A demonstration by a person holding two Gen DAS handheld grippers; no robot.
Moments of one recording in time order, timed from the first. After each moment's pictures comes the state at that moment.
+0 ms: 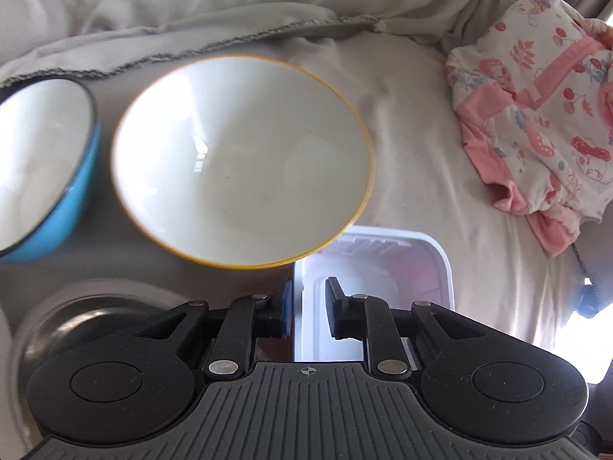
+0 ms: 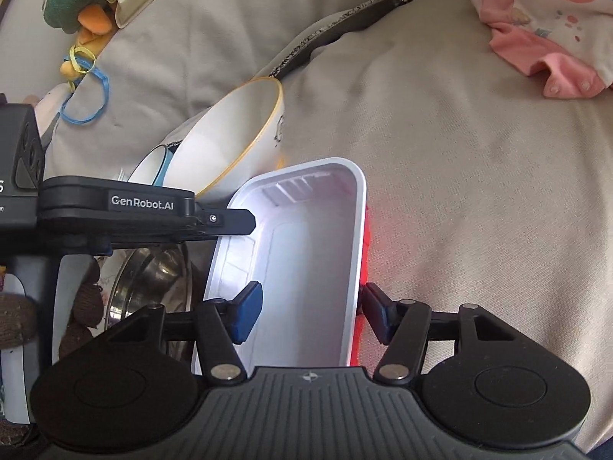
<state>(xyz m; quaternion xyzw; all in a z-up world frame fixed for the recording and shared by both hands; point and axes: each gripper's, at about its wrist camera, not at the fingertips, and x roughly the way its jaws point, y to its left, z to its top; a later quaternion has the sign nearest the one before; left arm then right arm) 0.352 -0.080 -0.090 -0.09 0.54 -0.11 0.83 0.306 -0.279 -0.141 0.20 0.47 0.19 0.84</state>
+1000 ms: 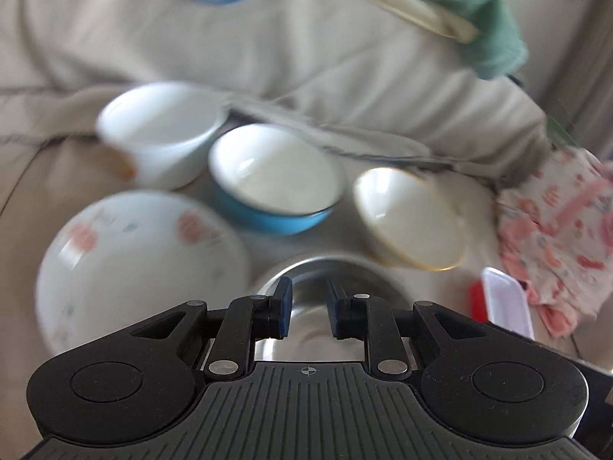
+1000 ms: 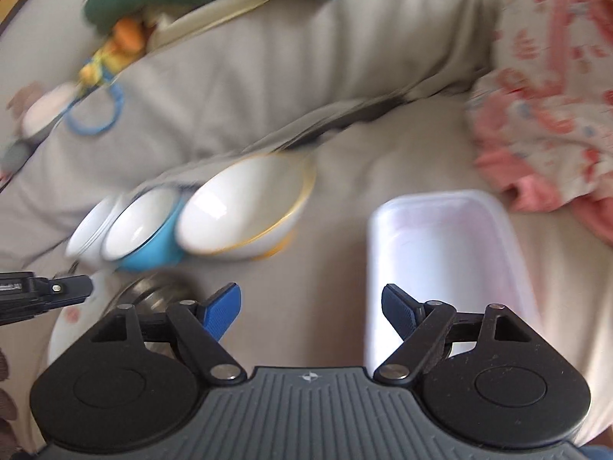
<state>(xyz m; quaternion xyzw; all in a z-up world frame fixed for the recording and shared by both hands) 0.207 0.070 -0.037 -0.20 0.39 0.04 0.90 0.274 -0.217 -0.090 0.11 0.40 0.17 0.90</state>
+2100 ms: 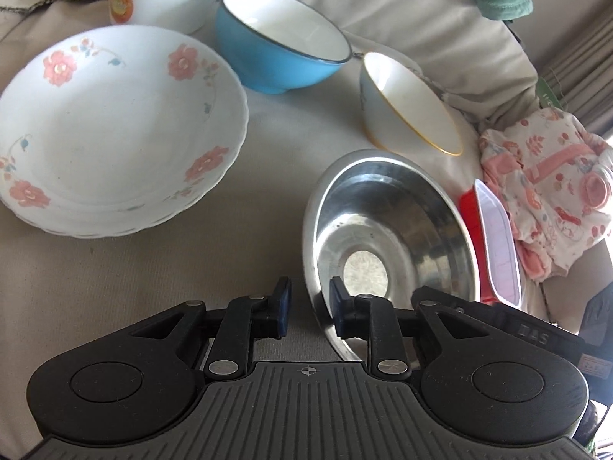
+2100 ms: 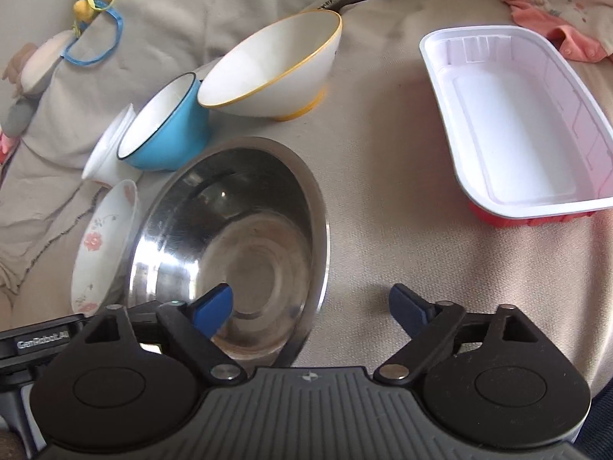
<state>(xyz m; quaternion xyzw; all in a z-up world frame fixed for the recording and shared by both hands) 0.176 0.060 -0.112 -0.26 0.47 -0.03 0.84 0.244 -0.206 -0.146 0.17 0.50 0.19 0.83</state>
